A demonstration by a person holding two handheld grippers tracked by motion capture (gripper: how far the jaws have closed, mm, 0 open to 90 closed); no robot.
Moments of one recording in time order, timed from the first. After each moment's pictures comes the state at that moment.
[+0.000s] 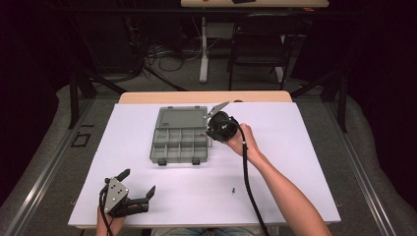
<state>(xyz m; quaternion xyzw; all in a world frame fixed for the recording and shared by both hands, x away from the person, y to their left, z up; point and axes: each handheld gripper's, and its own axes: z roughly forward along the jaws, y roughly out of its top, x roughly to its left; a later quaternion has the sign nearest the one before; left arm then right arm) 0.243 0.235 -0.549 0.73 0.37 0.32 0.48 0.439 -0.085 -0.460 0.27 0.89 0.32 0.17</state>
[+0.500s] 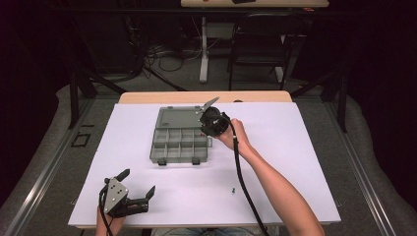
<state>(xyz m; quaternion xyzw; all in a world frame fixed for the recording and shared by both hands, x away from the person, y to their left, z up) 0.242 0.236 -0.549 0.73 0.36 0.32 0.48 0.462 -0.062 -0.466 0.27 0.90 0.30 0.17</state>
